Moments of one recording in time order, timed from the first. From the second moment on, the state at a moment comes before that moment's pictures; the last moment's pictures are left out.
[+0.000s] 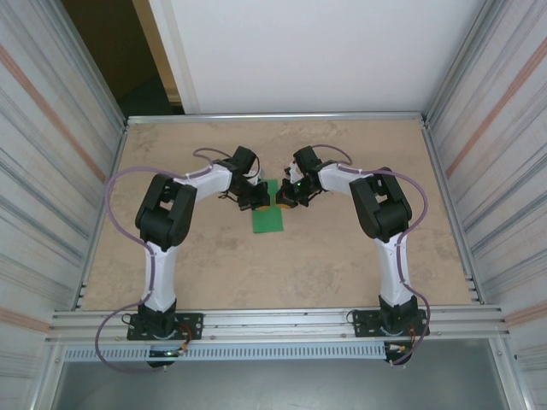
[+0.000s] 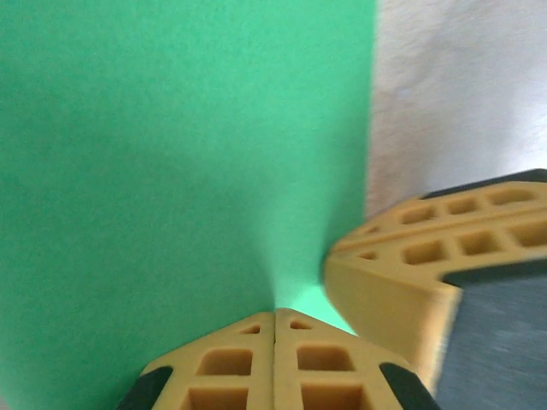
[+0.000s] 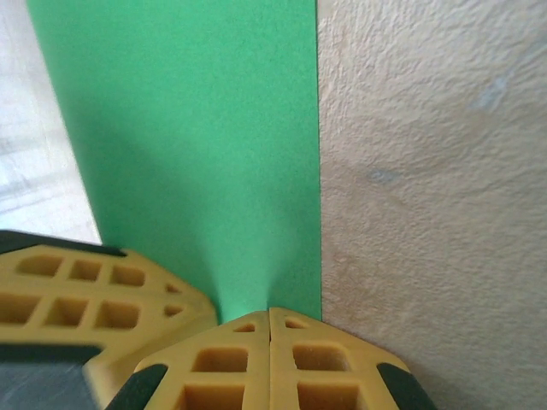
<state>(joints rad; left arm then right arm) -0.46 2.11 1.44 -0.57 0.49 -0.54 0.48 2.19 1.46 -0.44 -0.60 0.59</state>
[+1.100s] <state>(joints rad) -0.32 1.93 1.23 -0.42 0.64 -0.49 0.50 2.20 1.50 -0.48 -0.54 0.59</state>
